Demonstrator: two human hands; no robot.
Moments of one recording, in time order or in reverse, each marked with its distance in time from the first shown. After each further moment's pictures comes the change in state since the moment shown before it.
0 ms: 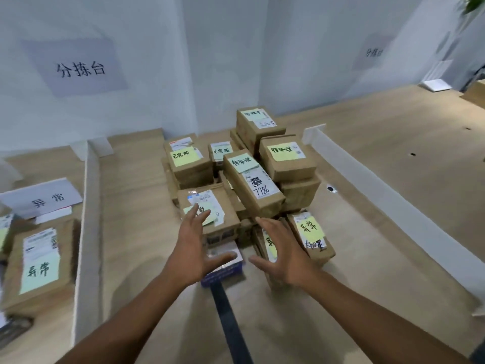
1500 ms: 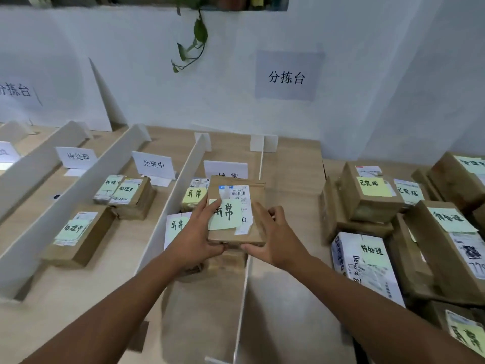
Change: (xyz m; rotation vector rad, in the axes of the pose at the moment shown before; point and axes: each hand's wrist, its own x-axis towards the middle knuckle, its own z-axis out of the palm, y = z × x) left_hand -0.142 -0.227 -0.270 0.075 0.234 -0.344; right_hand 0.167 -0.312 0.225 0.083 -0.205 -0.496
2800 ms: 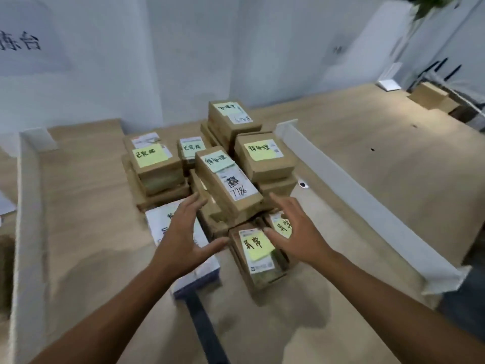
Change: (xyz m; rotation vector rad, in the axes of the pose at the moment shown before) left_hand 0.037 0.298 0.278 -0.255 -0.244 0.534; right_hand -0.335 0.187 -0.261 -0.120 0.430 0.502
